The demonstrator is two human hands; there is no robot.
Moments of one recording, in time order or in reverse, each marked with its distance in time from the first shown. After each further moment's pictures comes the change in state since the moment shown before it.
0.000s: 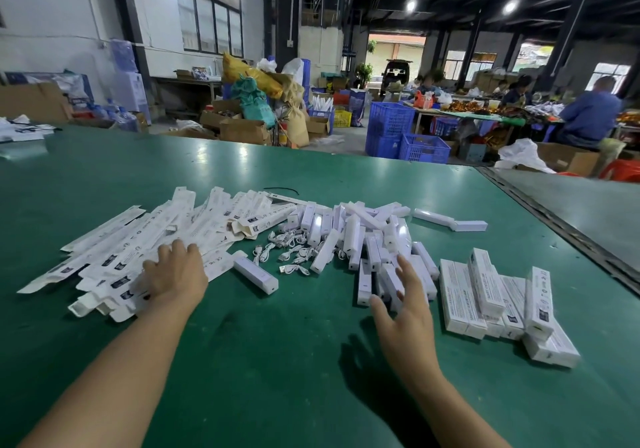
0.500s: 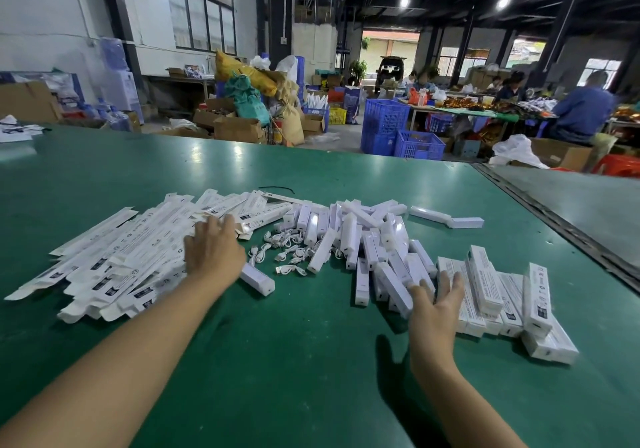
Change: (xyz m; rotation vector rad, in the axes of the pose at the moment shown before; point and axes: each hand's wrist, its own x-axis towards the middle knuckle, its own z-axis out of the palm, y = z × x) left_hand 0.000 0.053 -0.030 -0.326 0.186 0.164; right_hand 0.019 0.013 -0.010 0.514 0.288 0.406
